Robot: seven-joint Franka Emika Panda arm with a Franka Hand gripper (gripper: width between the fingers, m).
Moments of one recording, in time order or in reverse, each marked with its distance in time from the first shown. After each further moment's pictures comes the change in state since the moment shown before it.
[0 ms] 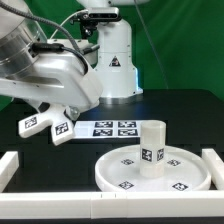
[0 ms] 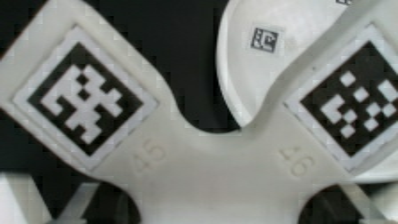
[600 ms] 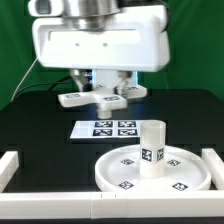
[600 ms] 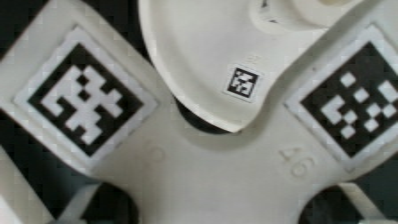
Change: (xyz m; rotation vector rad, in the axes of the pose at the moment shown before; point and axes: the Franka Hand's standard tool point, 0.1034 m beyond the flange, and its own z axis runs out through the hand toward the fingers) arm -0.054 -0.061 0.004 -0.042 0.433 -0.107
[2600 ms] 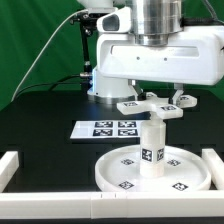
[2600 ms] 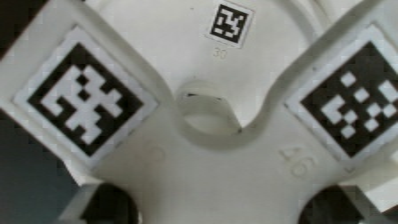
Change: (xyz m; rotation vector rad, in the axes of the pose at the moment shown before) arm -0.071 -0.055 0.023 -0.014 -0.035 0.042
